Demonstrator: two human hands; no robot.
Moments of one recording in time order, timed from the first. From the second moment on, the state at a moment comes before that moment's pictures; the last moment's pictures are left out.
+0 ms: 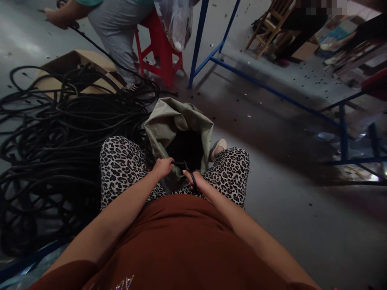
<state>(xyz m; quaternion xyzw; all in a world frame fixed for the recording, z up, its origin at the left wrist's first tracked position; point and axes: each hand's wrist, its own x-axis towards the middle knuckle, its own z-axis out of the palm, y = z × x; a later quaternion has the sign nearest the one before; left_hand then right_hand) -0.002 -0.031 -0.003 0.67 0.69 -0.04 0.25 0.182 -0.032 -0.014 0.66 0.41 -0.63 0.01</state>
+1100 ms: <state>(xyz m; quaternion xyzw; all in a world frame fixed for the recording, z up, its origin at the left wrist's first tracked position) 0.000 -0.030 -0.004 0.67 0.69 0.03 0.27 0.177 -0.029 0.012 0.63 0.33 -0.70 0.02</state>
